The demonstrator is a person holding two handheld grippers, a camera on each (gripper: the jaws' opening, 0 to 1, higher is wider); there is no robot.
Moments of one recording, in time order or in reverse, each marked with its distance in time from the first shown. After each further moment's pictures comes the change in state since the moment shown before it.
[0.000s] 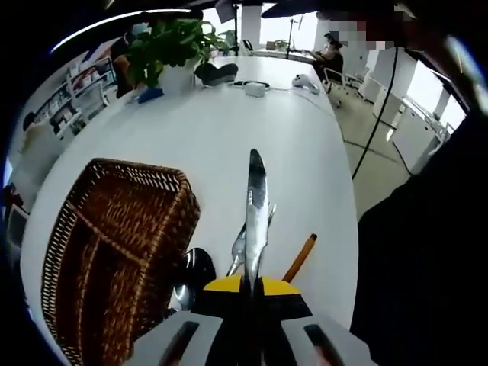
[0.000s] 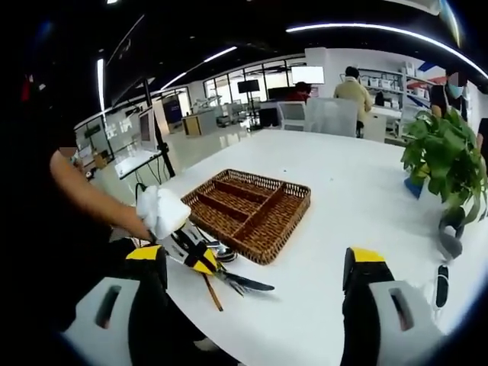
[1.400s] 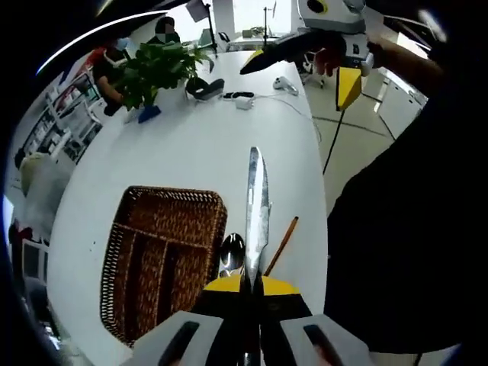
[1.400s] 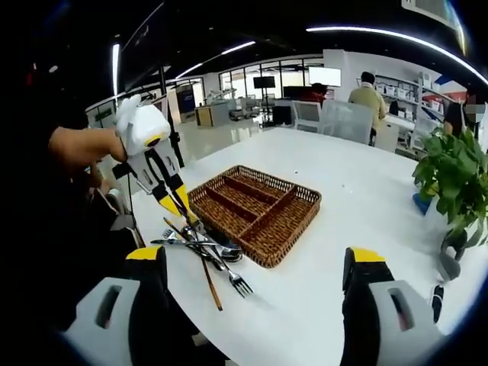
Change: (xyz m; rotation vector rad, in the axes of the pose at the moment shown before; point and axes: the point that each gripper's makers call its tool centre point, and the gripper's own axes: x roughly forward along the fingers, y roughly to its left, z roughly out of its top) left arm -0.139 0.020 0.022 0.125 0.100 -0.002; right arm 0.002 0.012 0.016 -0.092 0.010 0.035
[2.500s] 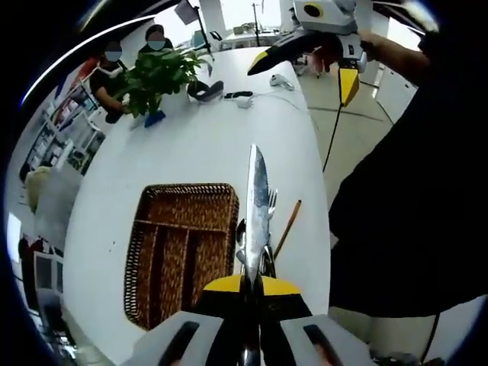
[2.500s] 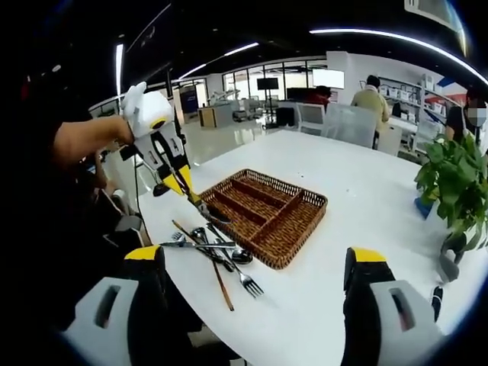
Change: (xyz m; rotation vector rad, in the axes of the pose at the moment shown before) left arm -0.042 0.014 -0.016 0.067 0.038 0.038; right arm -0.012 0.021 0.011 -0.009 -0.001 0.020
